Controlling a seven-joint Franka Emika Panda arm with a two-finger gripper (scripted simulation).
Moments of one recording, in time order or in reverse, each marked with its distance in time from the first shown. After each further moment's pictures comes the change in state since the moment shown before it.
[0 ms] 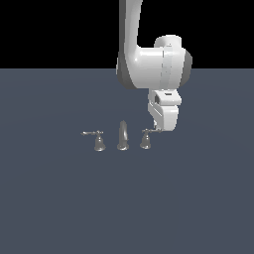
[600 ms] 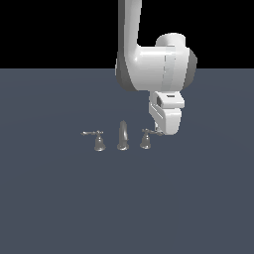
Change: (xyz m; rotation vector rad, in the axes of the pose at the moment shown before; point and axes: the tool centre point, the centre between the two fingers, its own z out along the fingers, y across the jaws) arm -0.002 0.020 0.000 0.015 0.003 -0.005
